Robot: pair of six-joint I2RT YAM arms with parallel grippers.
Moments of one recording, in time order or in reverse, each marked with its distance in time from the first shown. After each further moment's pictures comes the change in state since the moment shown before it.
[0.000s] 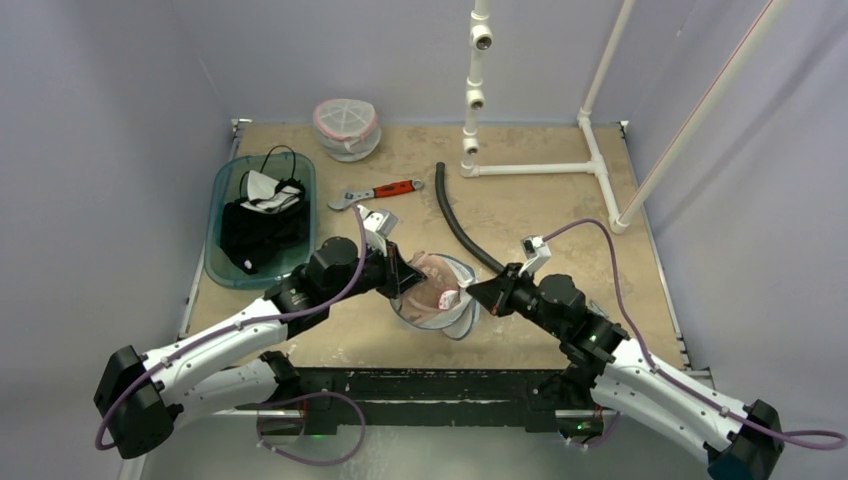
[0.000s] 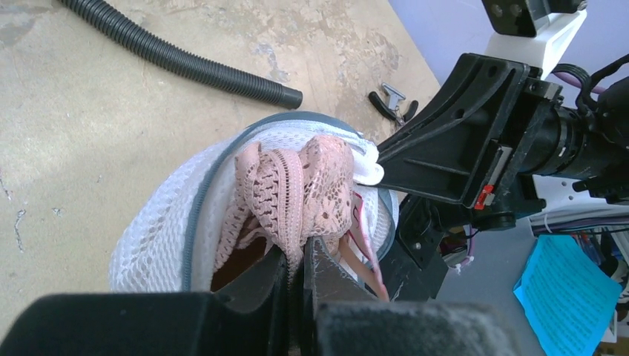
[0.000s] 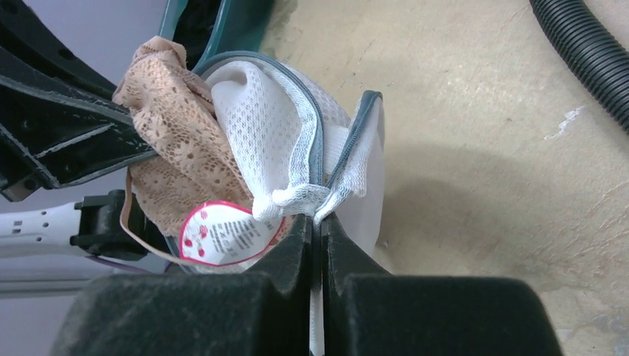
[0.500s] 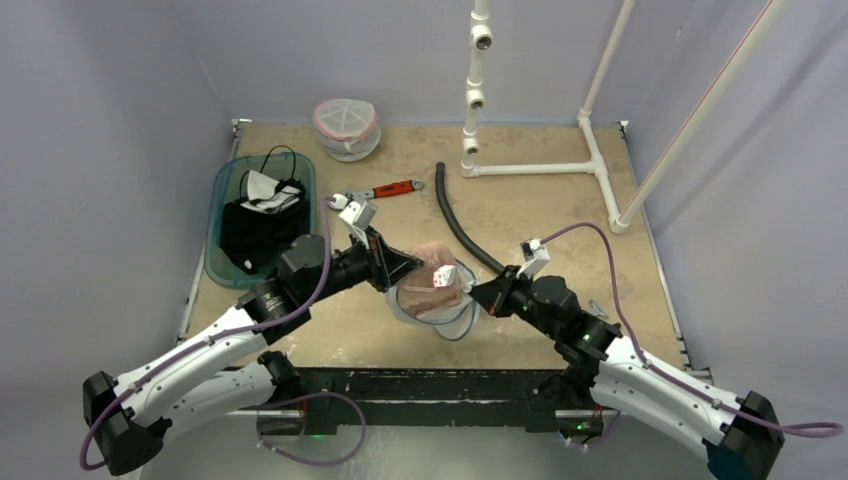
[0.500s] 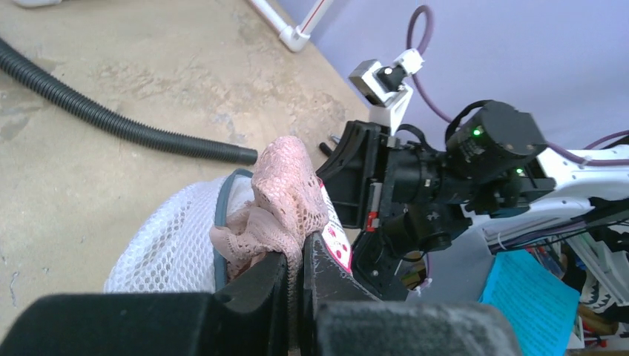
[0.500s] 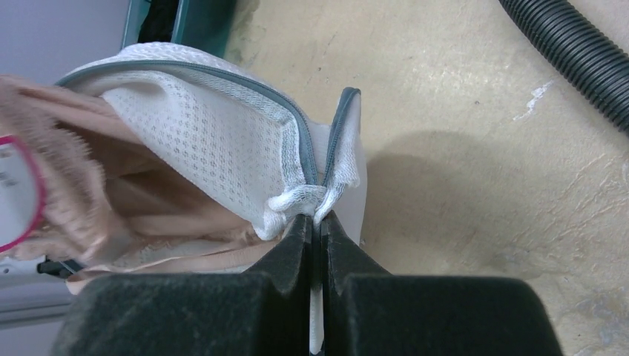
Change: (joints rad) left arm 0.000 -0.131 0.081 -0.040 0.004 0.002; right arm 0.000 0.042 -0.040 0.022 0.063 0.035
